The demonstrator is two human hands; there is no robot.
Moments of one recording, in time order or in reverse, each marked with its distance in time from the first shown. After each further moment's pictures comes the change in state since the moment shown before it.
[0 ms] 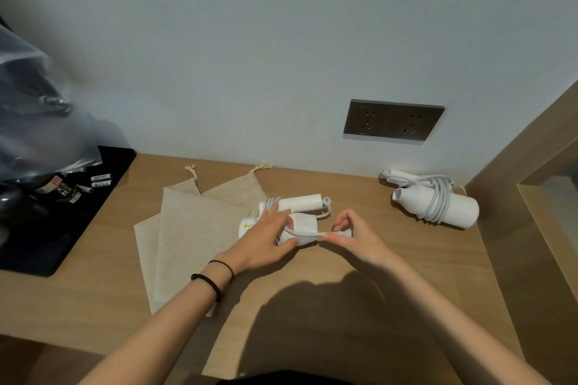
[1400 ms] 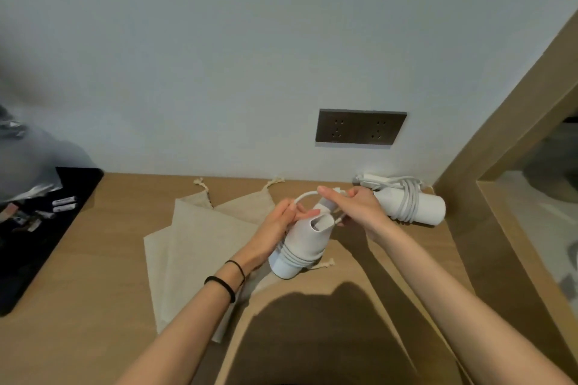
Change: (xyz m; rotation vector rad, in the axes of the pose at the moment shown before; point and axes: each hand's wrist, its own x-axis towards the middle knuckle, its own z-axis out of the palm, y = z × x) left_hand 0.041 0.062 0.008 -0.843 0.086 -0.022; right_hand -0.001 -0.067 -0.061 0.375 0.268 0.275
